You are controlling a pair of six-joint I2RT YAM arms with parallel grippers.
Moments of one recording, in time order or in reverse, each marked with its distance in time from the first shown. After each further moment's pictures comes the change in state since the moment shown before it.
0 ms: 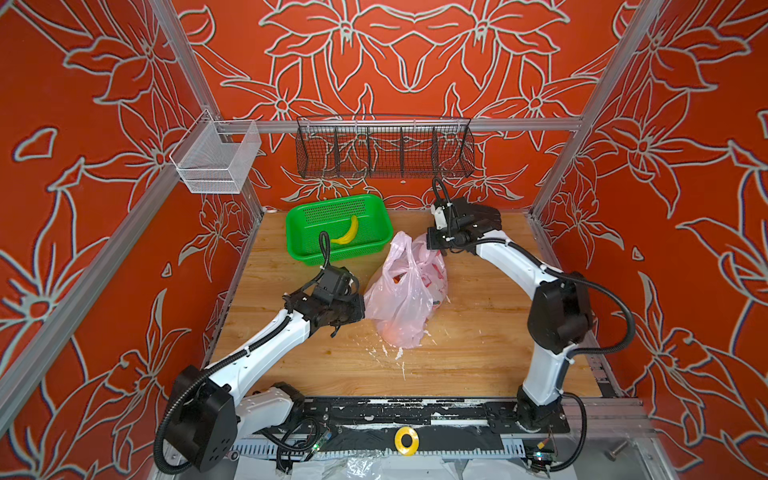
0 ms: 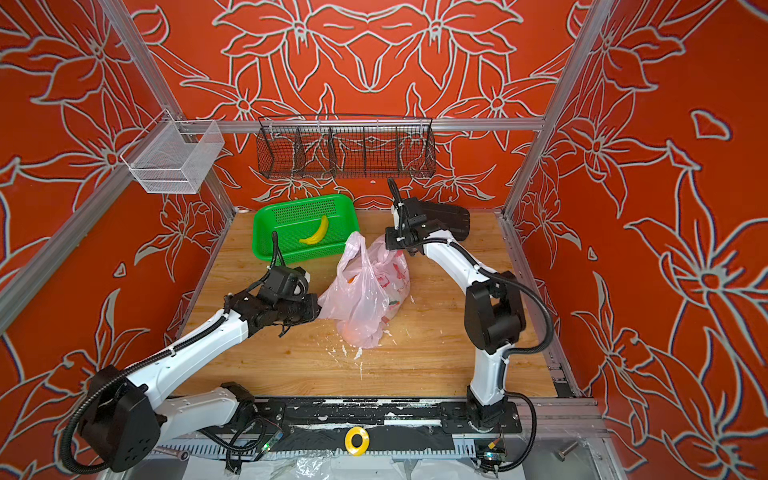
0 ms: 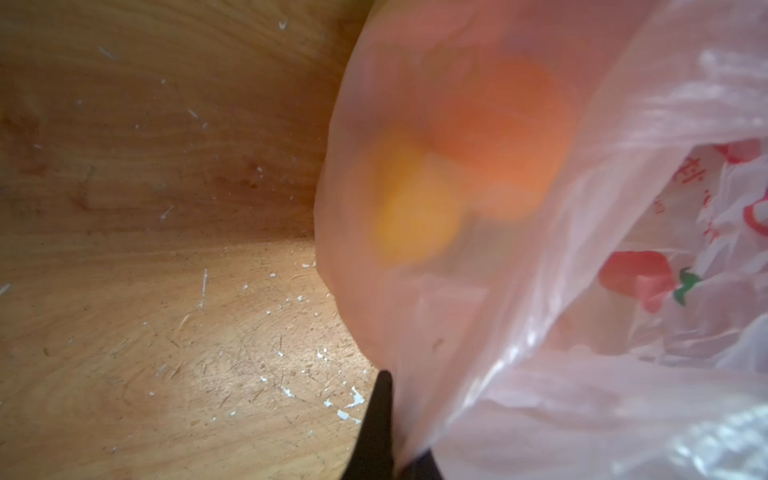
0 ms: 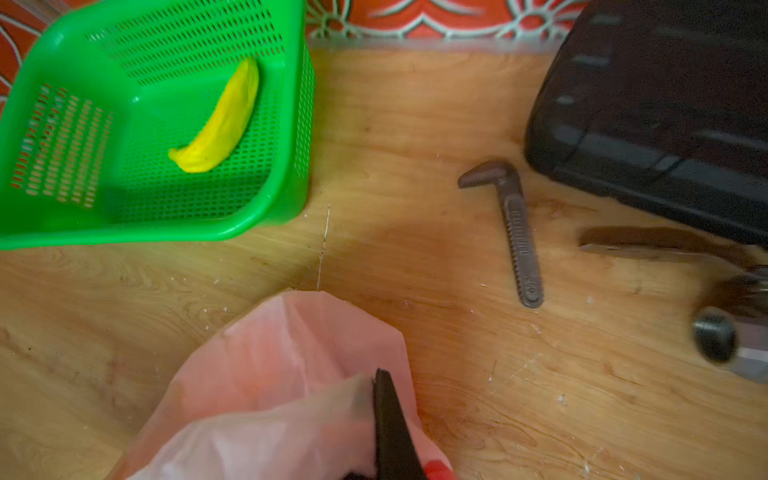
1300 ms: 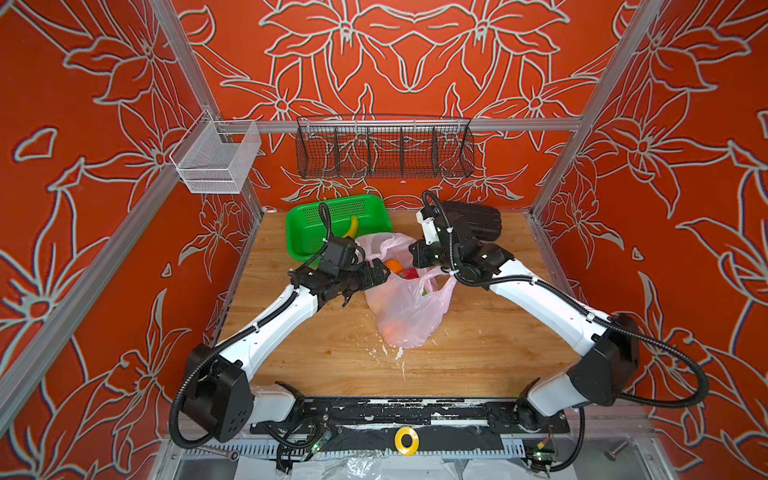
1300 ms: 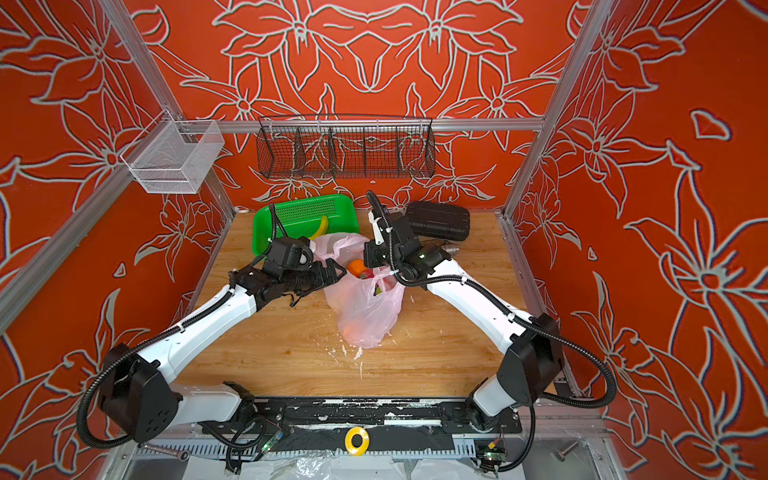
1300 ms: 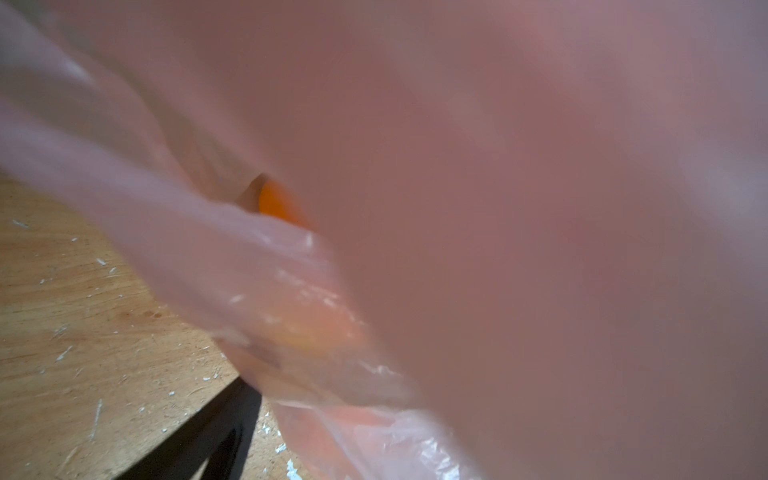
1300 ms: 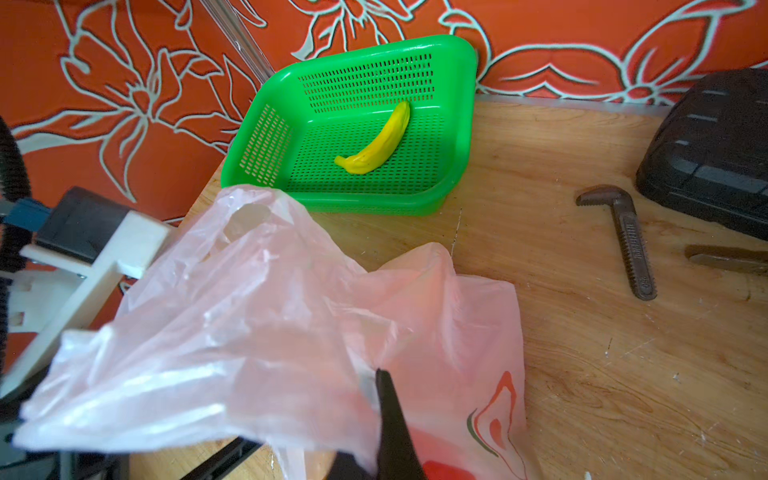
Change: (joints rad) left arm 0.023 0.151 0.278 0.094 0.032 -0.085; right arm 0.264 -0.399 -0.238 0.113 0.058 0.113
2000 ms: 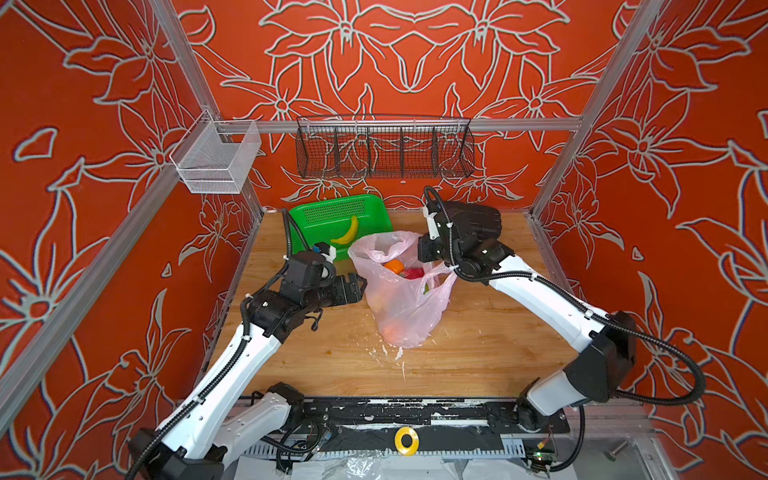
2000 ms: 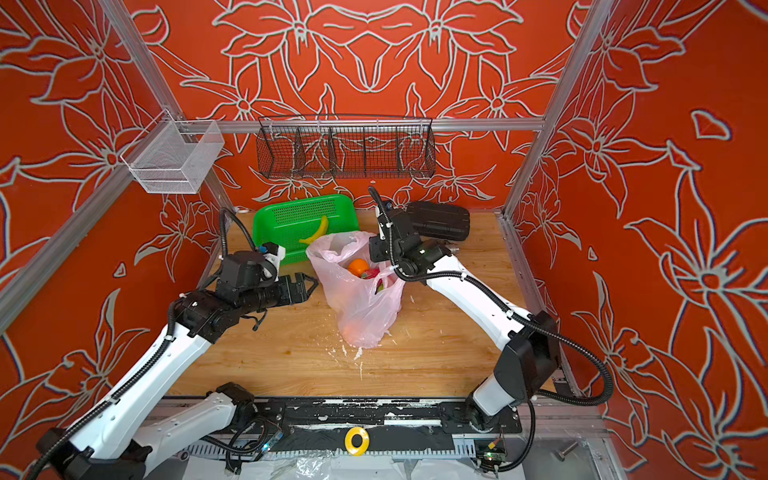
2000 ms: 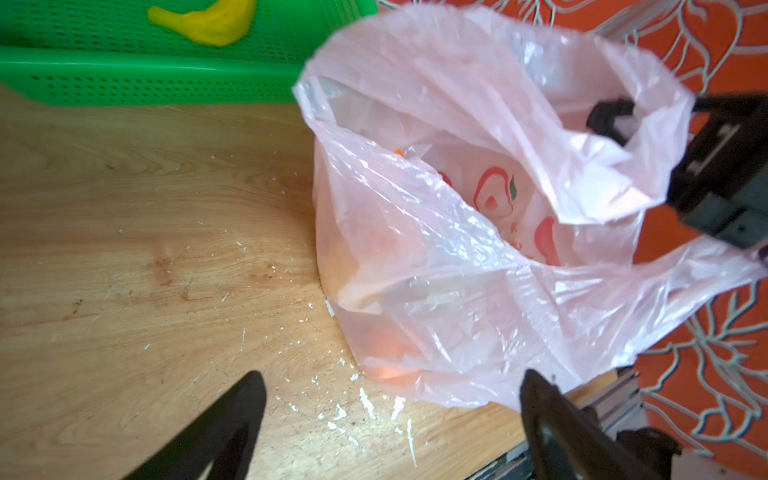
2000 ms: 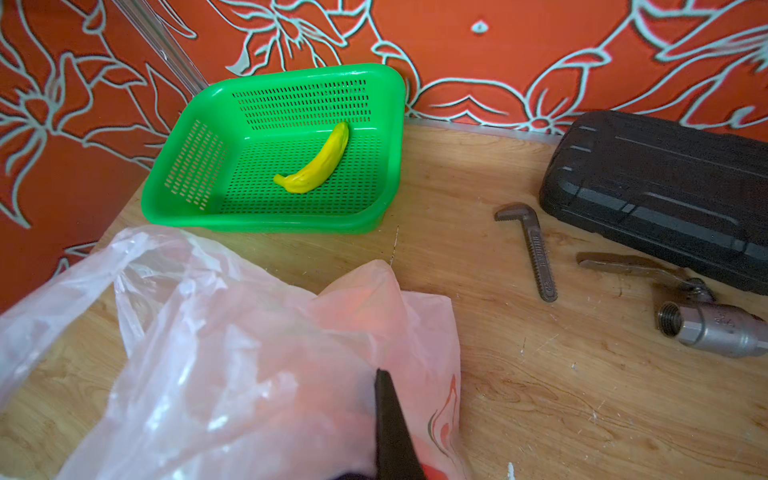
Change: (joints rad) left arm 0.026 -0.324 -0.021 -0.269 -0.080 0.165; right arm -0.022 0.024 0.043 -0.035 0.163 -0.039
